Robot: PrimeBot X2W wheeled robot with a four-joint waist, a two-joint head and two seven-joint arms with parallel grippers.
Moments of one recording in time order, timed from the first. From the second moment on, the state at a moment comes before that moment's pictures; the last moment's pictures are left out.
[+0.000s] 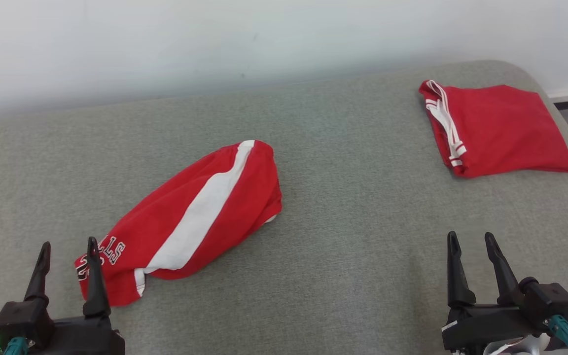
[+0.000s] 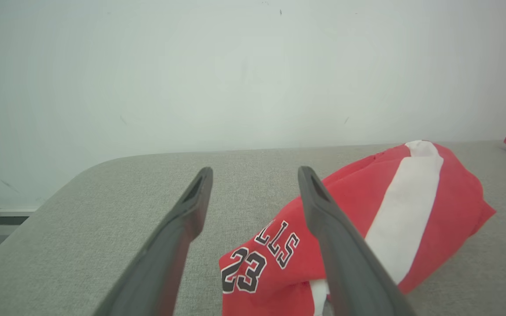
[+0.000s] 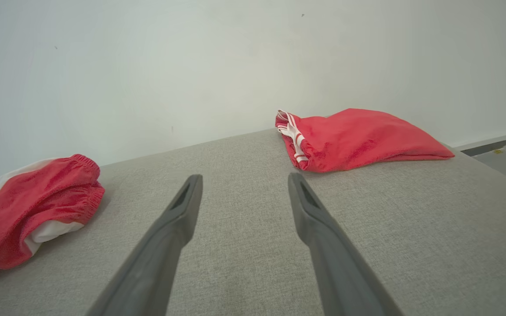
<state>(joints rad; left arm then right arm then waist) -0.10 0.40 -0.21 0.07 -0.44 0.24 -0.22 -0.07 -0.05 -0.10 0.18 0.18 0.13 -0.23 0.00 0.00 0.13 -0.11</state>
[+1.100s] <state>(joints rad) -0.12 0.16 -0.17 0.09 -0.26 0.10 -0.26 -0.56 -0.18 0.18 0.47 0.23 0.13 0.01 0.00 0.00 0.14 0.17</state>
